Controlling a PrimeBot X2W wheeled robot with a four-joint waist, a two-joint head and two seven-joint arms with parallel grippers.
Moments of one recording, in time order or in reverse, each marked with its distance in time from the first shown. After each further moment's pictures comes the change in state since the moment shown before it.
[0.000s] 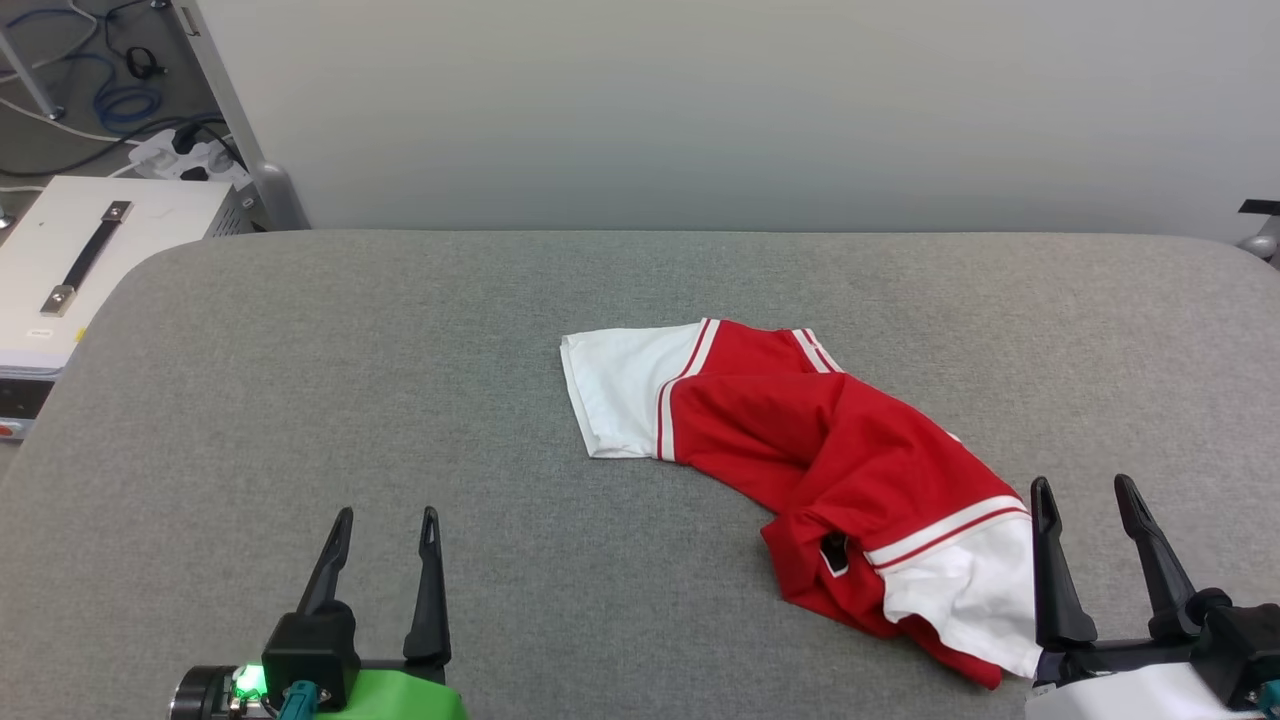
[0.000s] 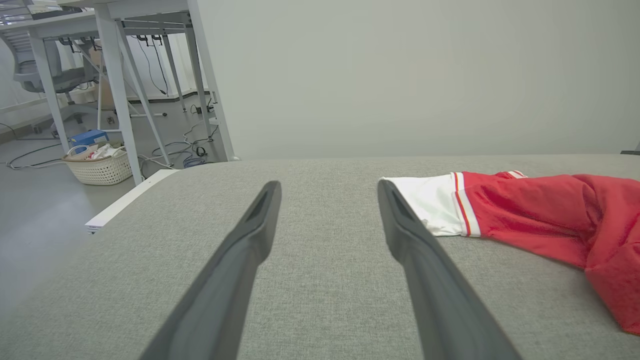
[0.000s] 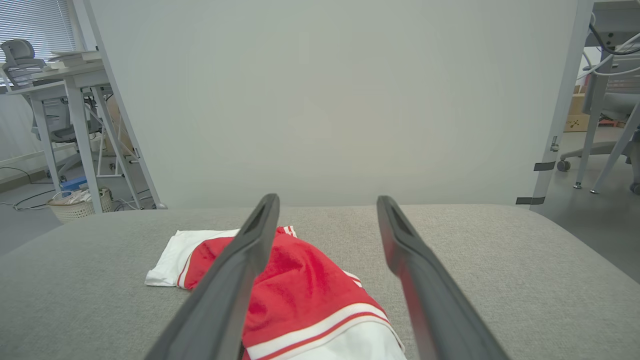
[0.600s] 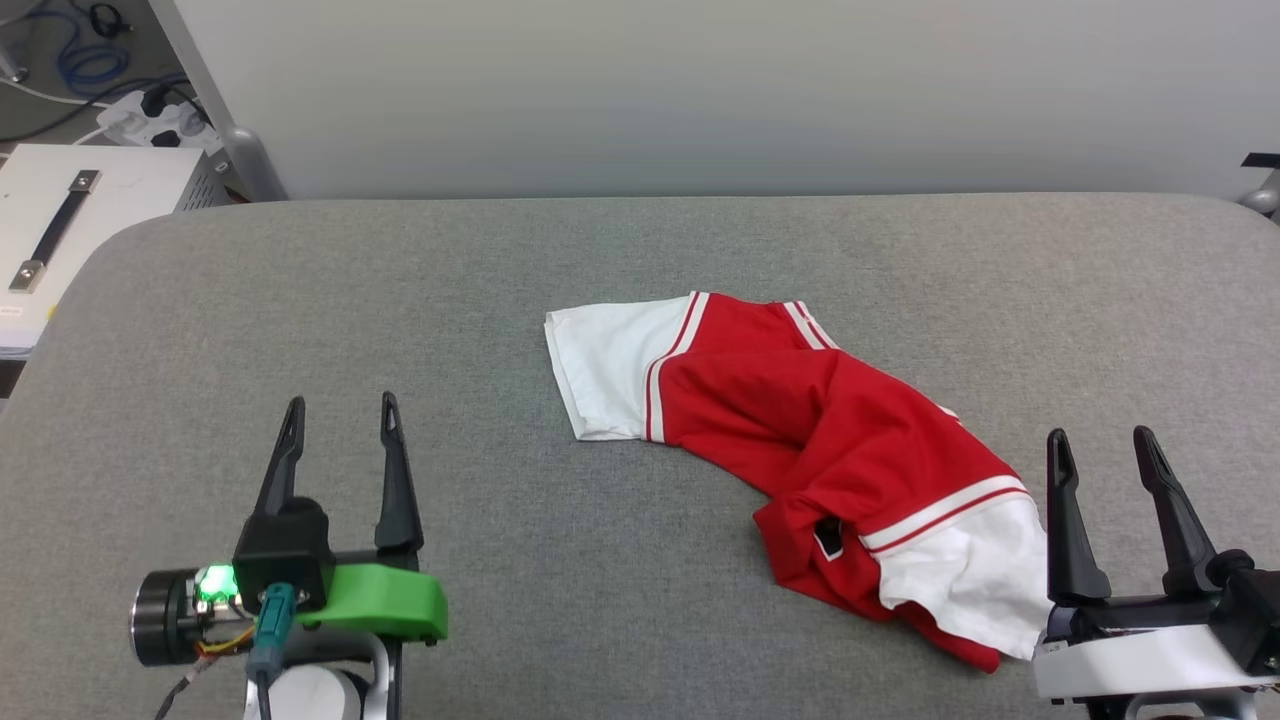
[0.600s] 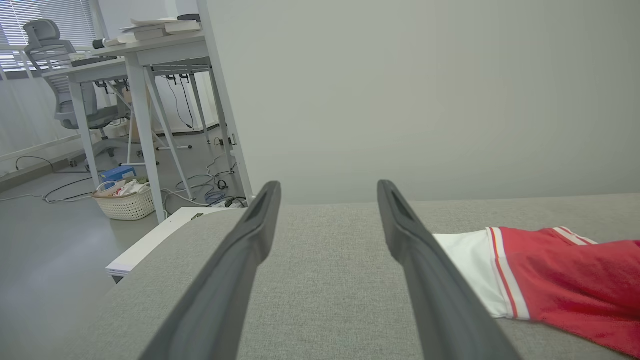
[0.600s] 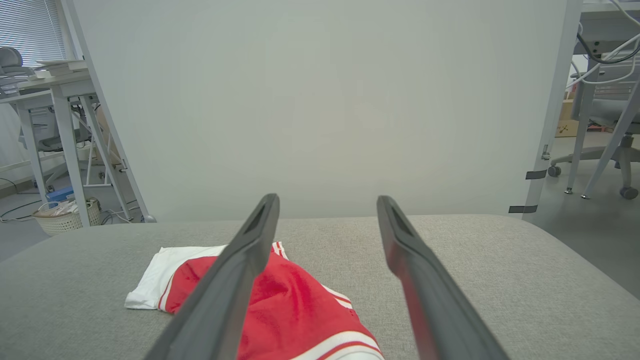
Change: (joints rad) left arm -0.198 0.147 -0.146 0.005 -0.119 0.230 0.000; right arm -0.060 0.000 -0.013 -0.021 0.001 0.000 0.000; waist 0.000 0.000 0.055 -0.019
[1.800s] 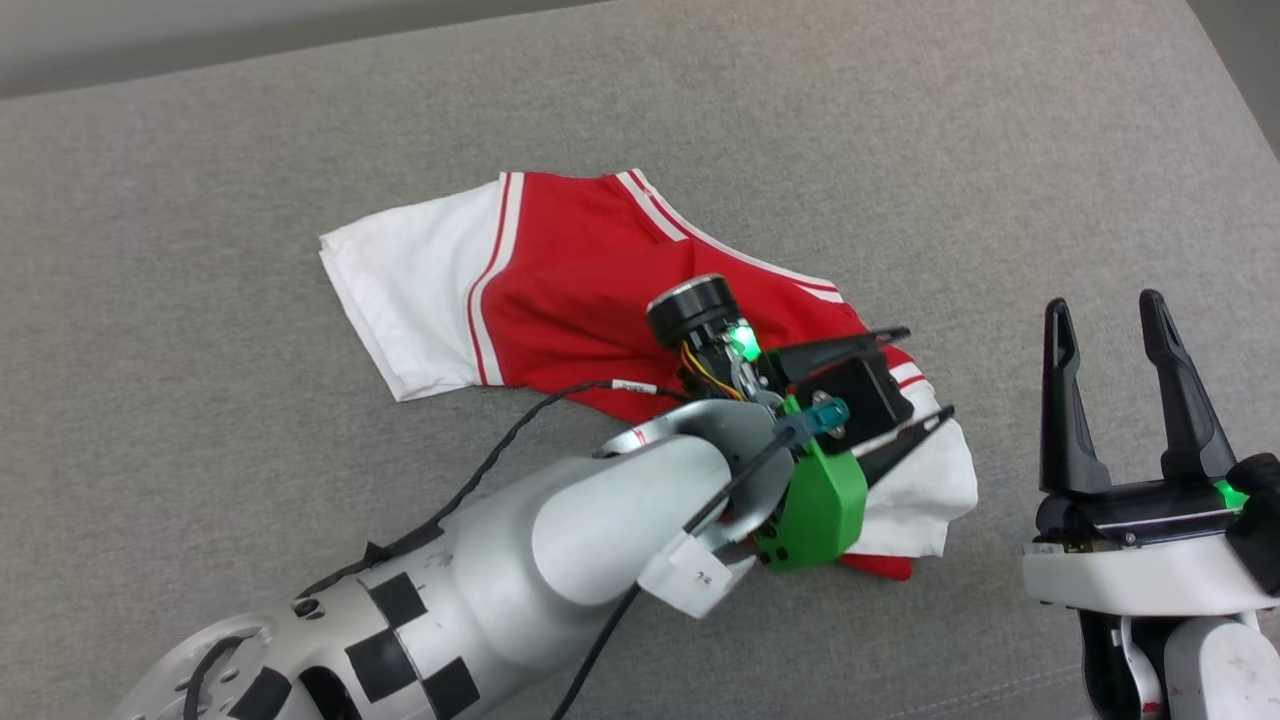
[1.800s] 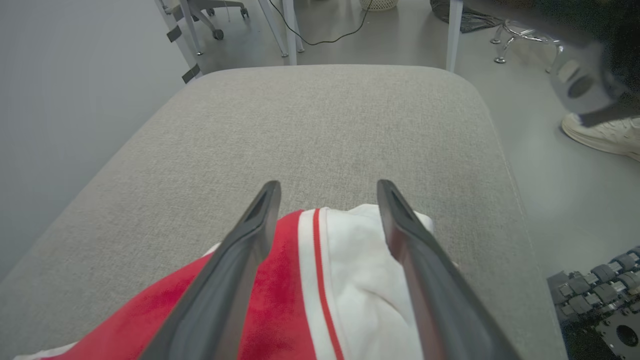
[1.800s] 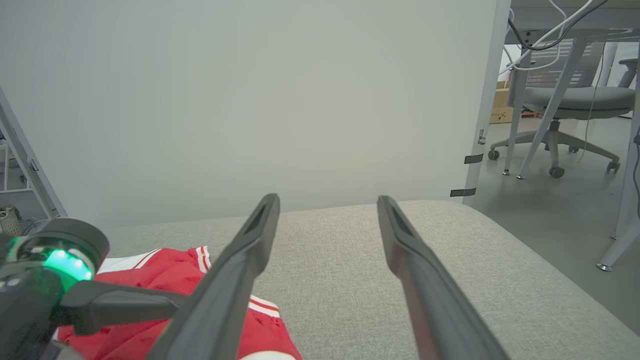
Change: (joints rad) left arm -0.865 -0.161 -0.980 0.443 -0.302 -0.430 0.192; right arm -0.162 -0.002 0.057 -0.078 0.022 0.000 0.000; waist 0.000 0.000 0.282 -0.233
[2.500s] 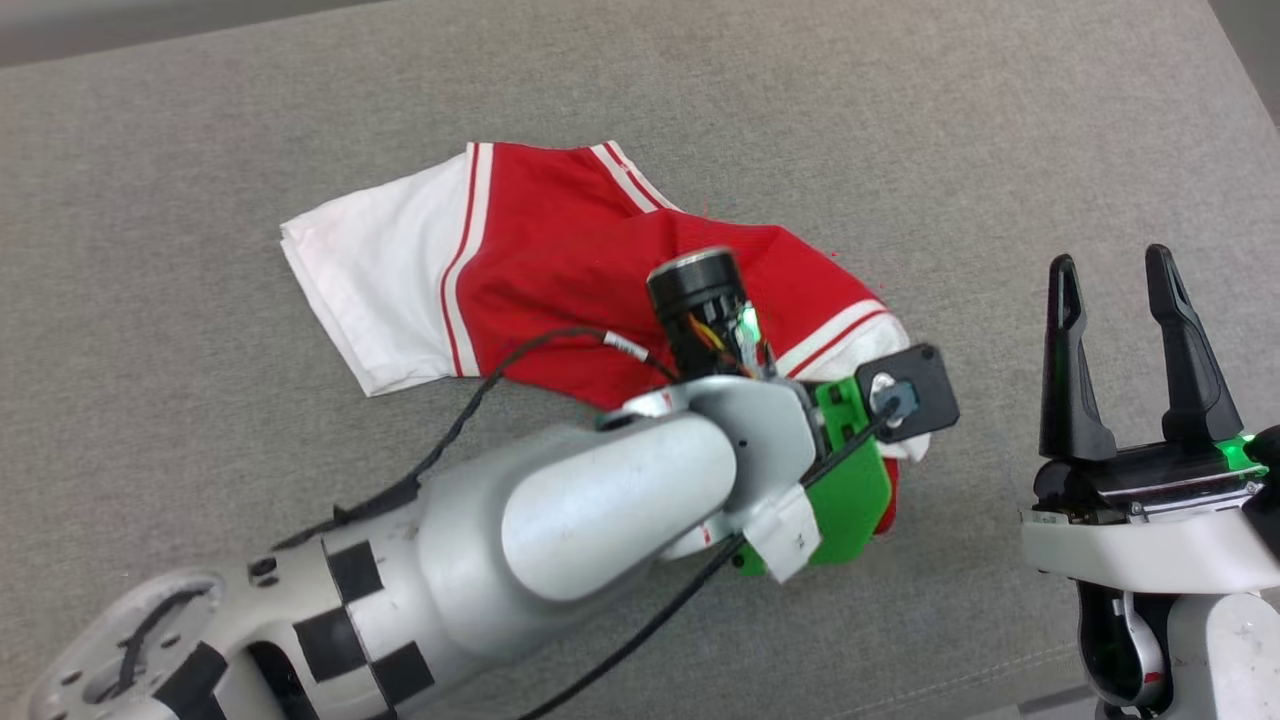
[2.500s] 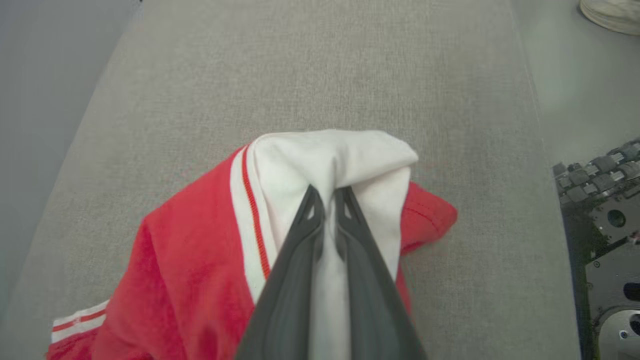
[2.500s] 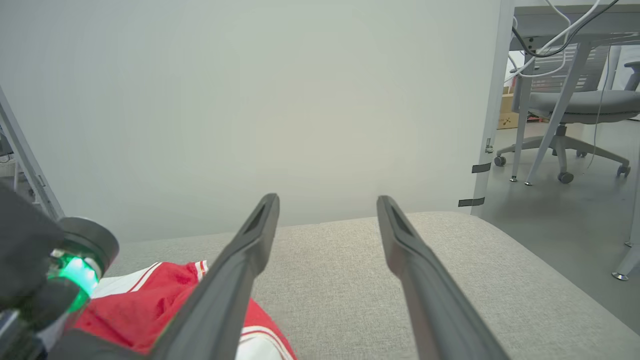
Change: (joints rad) left arm -0.111 0.085 -0.044 -0.206 -0.041 -0.010 0.497; right arm -0.049 0.000 0.020 -0.027 0.036 0.000 0.000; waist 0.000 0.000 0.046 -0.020
